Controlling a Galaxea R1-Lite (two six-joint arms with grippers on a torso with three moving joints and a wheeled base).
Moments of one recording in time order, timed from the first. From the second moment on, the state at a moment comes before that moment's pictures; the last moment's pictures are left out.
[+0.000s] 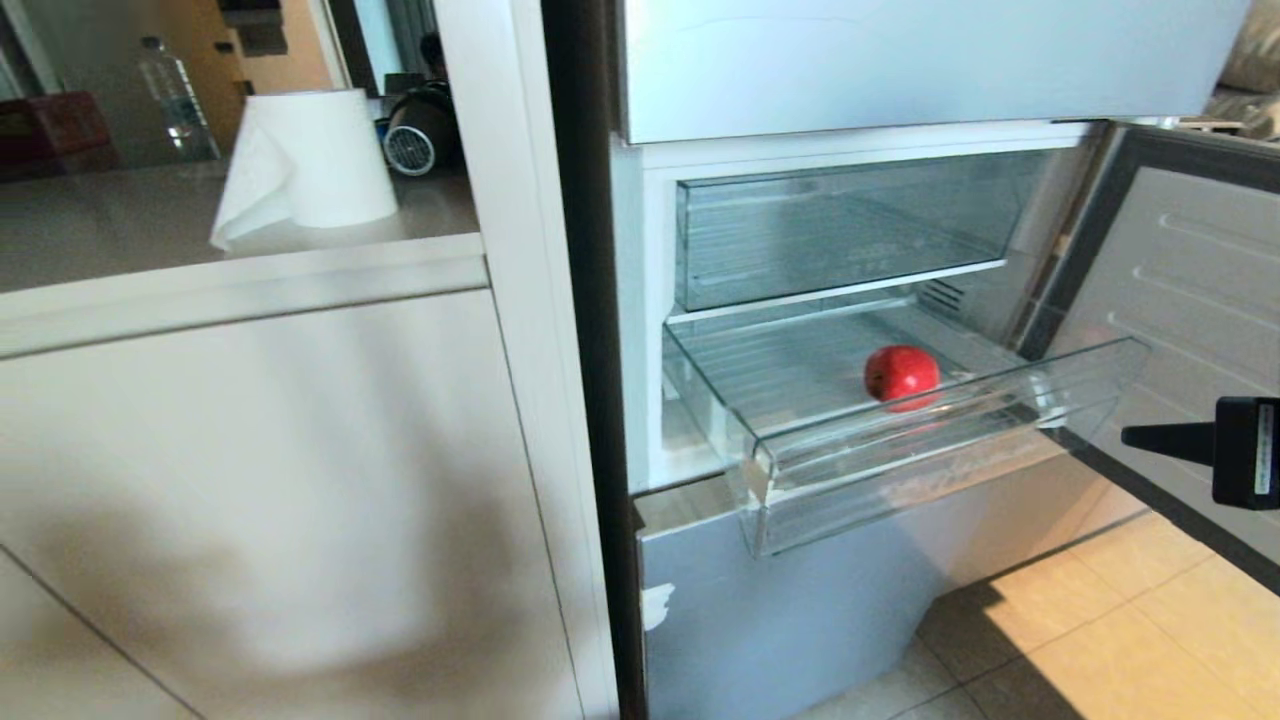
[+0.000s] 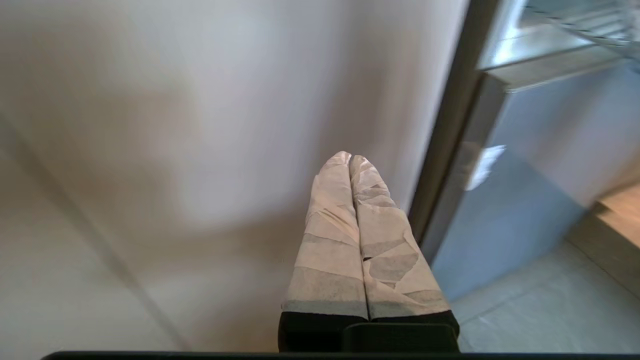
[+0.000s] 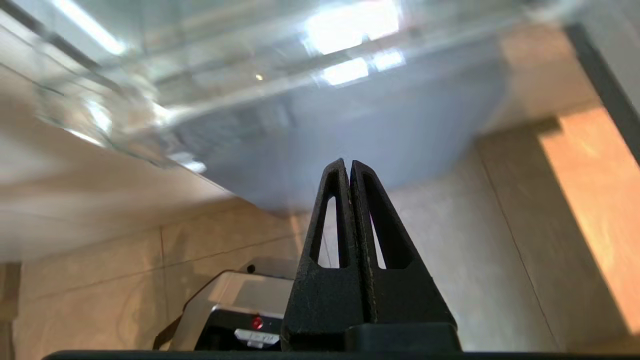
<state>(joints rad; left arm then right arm) -0.01 0.00 0.00 0.00 0.00 0.00 0.20 1.17 -1.00 0.30 -0.02 0.18</state>
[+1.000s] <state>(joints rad) -0.01 0.00 0.00 0.00 0.00 0.00 0.02 1.64 -1.28 0.13 -0.04 0.18</state>
